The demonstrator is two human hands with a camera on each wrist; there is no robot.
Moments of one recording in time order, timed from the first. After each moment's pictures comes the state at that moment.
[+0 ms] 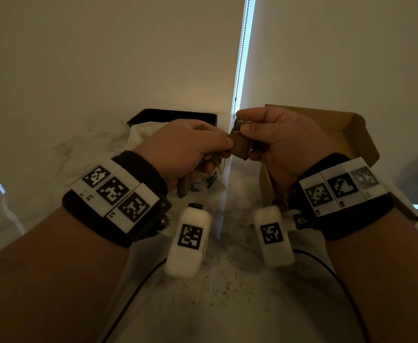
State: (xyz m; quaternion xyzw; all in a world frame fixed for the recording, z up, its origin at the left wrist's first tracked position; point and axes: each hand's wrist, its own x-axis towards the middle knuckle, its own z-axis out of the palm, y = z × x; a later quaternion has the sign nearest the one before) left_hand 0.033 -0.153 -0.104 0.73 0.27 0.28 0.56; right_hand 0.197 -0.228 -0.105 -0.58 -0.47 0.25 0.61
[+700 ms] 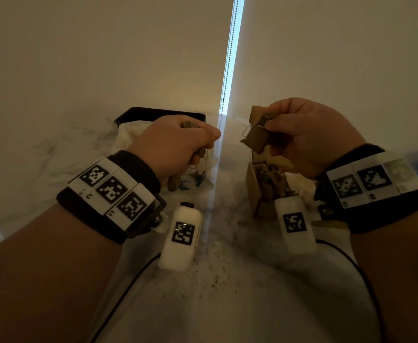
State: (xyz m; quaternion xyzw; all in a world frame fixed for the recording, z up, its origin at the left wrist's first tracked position) left_hand 0.034 -0.150 -0.107 0.75 0.28 0.34 0.50; right_hand 0.215 -0.268 -0.078 -0.62 -0.44 0.22 0.61
